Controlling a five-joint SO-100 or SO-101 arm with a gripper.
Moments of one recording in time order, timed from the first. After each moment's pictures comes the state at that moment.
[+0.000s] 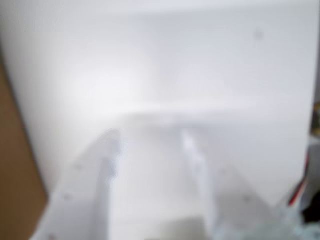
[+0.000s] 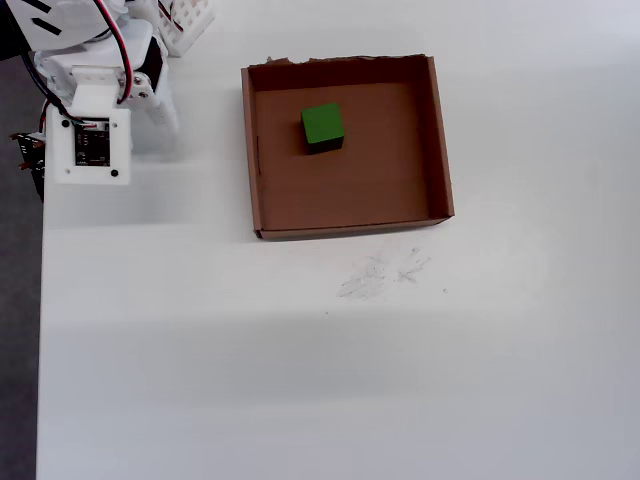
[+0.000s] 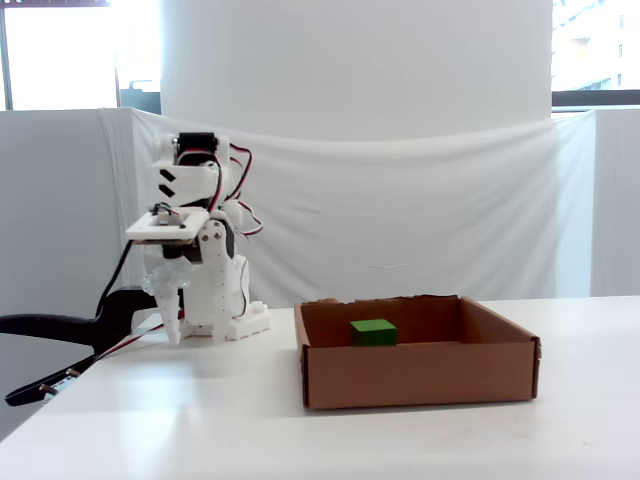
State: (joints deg) arm -9.1 180.1 168.6 63.2 -80.1
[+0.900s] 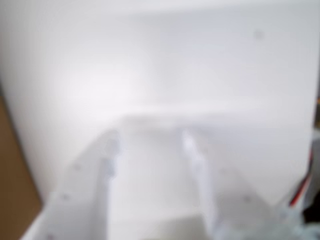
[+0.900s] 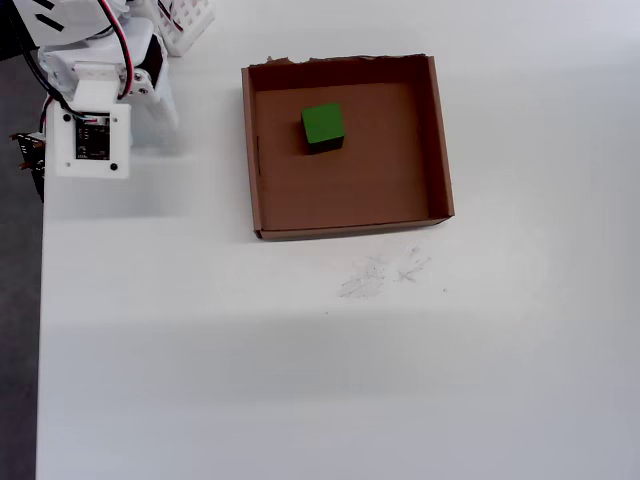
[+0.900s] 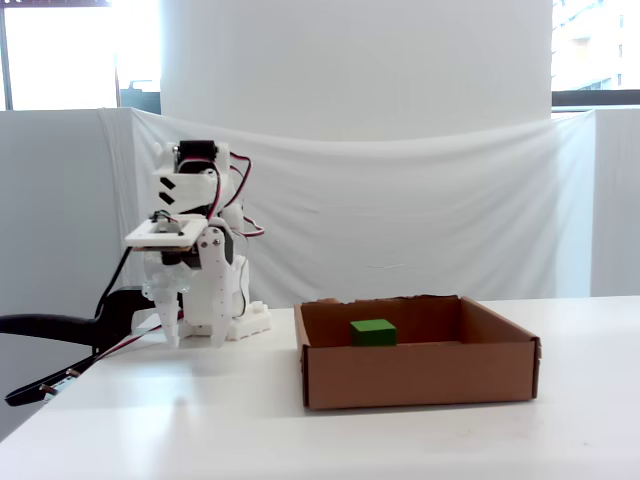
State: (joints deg) arm -8.0 182.9 170.5 70.2 -80.5
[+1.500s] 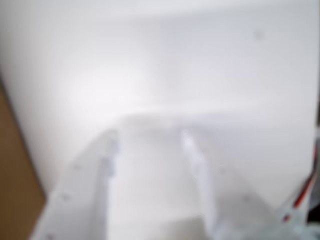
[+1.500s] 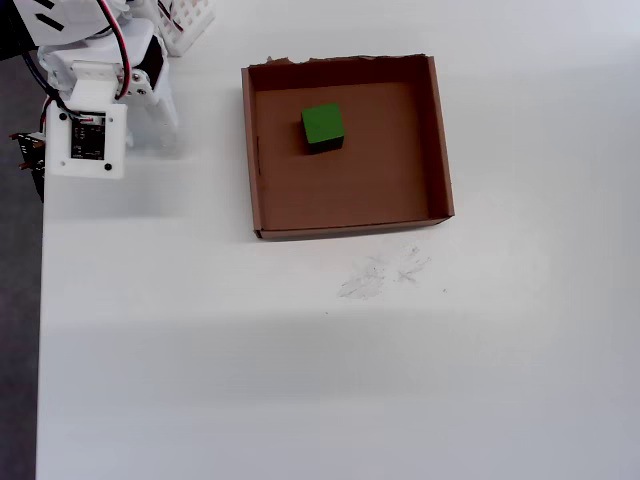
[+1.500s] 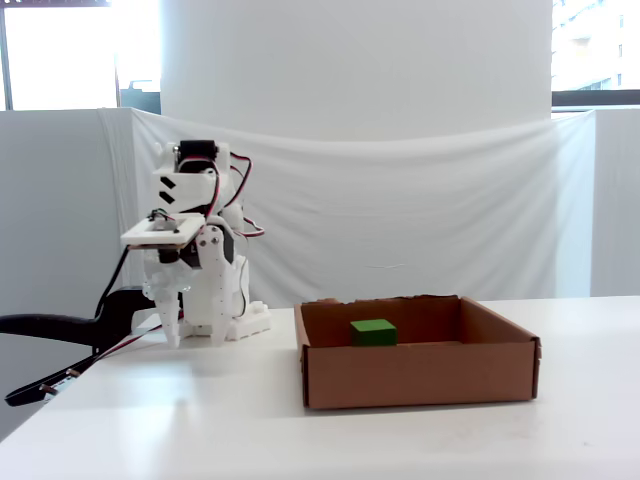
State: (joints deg) arm -8.2 183.0 170.5 70.2 -78.7
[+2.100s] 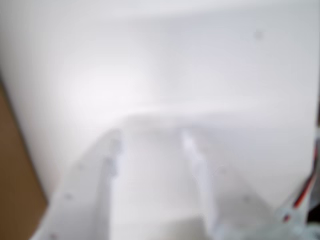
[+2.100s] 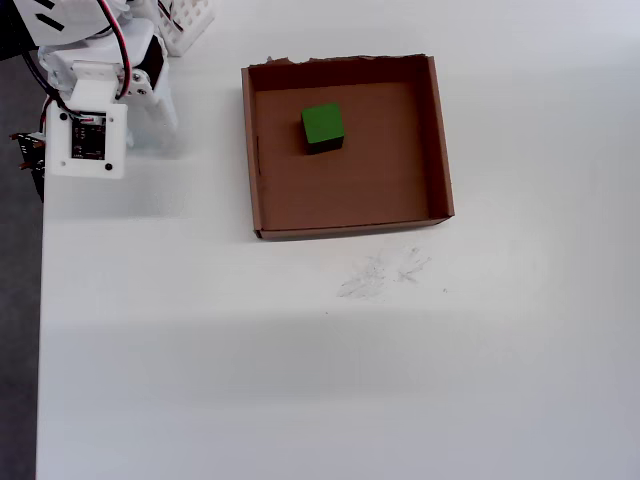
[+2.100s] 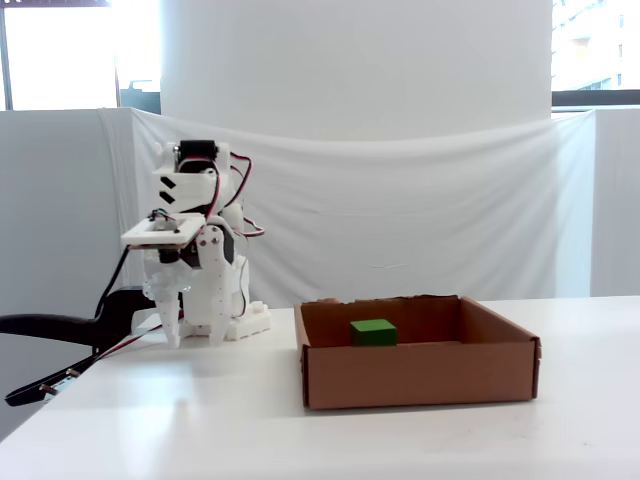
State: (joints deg) arm -8.2 182.9 170.5 70.2 -78.5
